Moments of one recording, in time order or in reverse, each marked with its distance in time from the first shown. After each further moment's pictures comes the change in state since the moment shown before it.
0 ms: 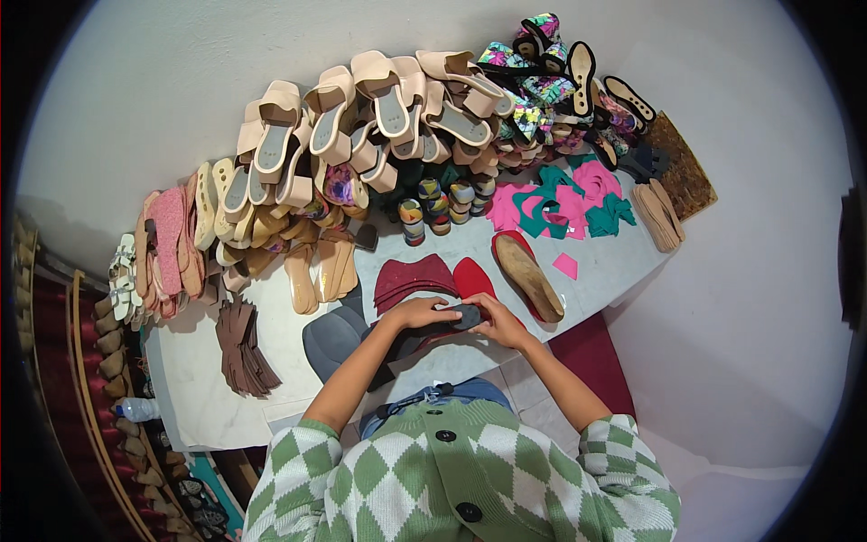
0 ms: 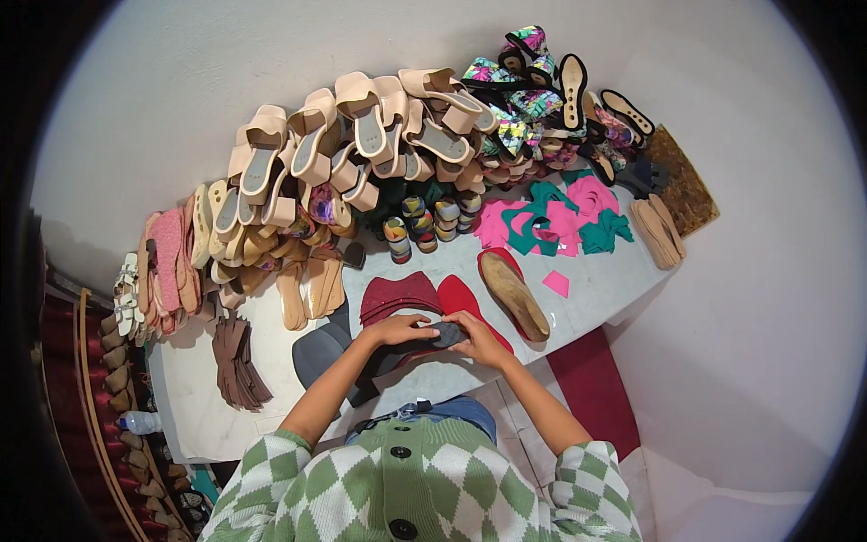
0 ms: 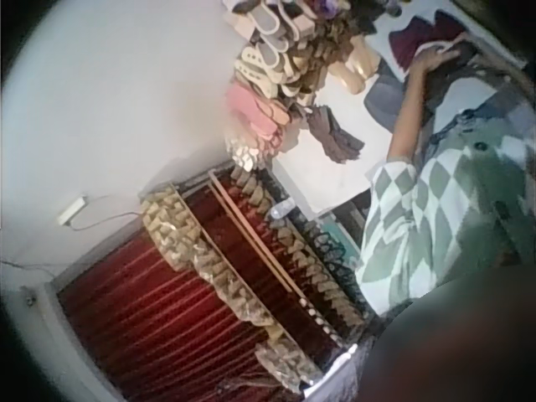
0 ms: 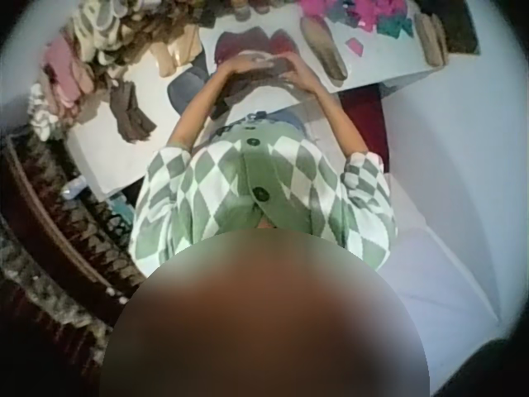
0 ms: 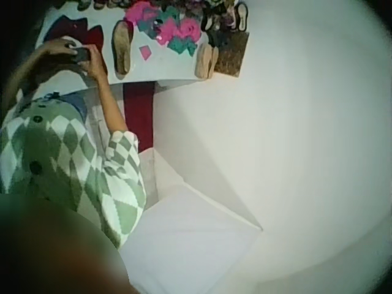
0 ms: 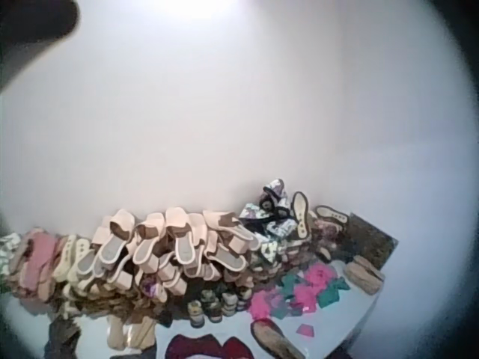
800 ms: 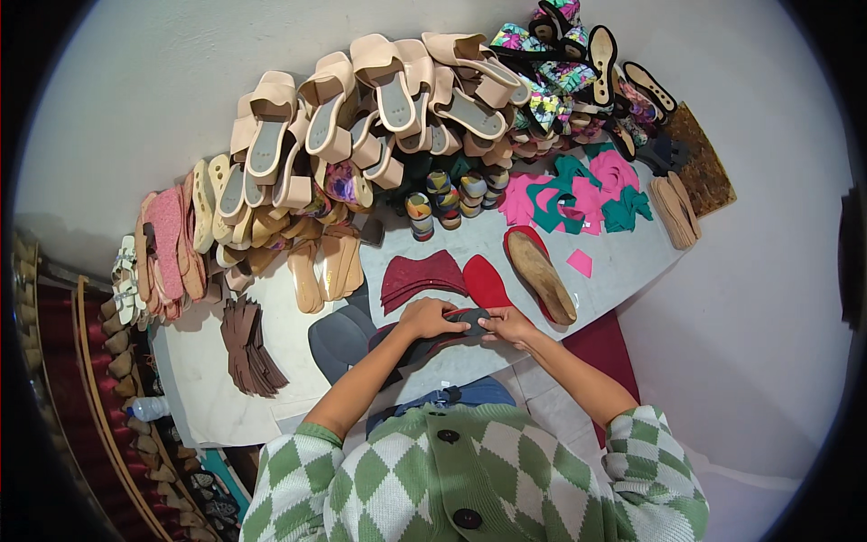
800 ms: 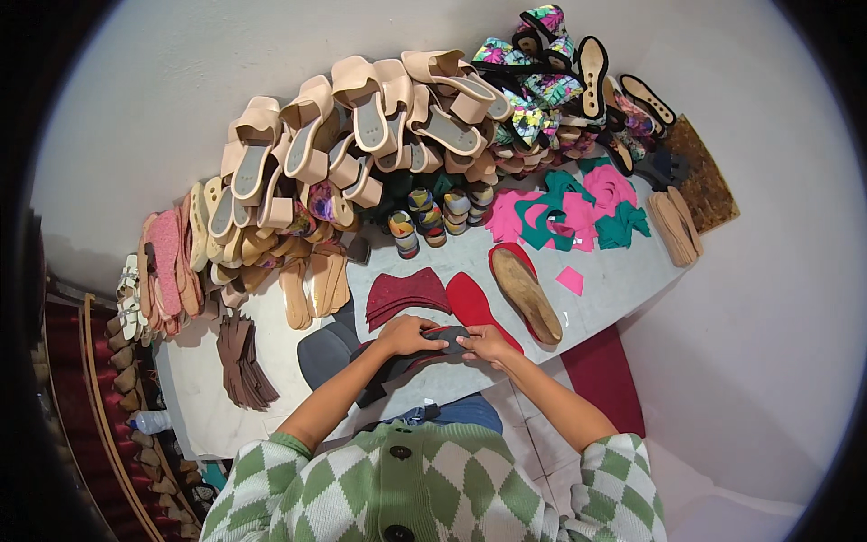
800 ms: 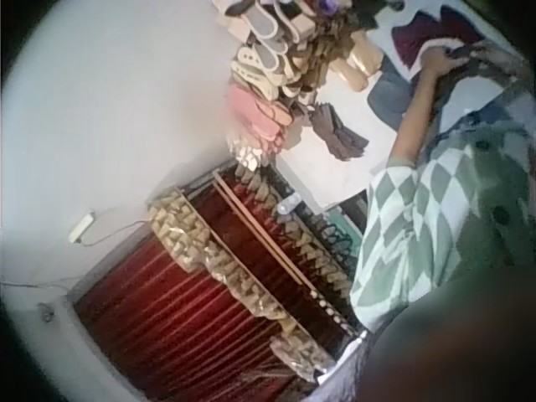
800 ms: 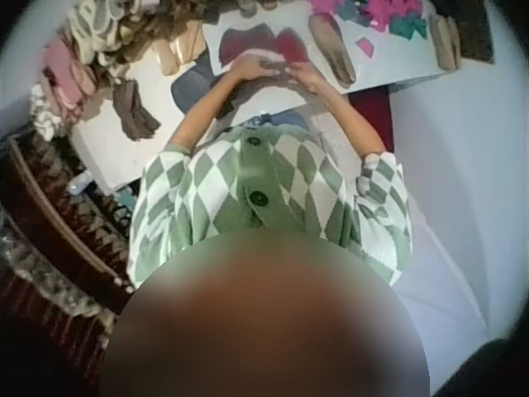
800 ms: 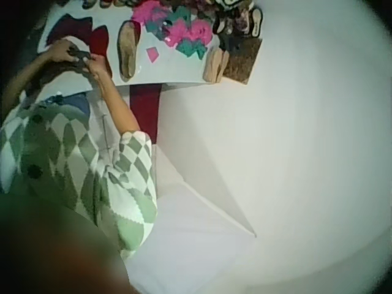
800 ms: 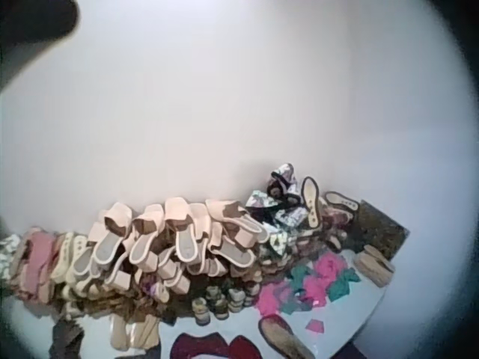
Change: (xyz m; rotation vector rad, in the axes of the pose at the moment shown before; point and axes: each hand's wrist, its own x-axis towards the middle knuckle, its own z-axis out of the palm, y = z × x) left_hand -0.006 0.017 0.003 0.145 0.143 -0.033; right_hand 0.010 0.030 0.005 0.576 0.099 0.805
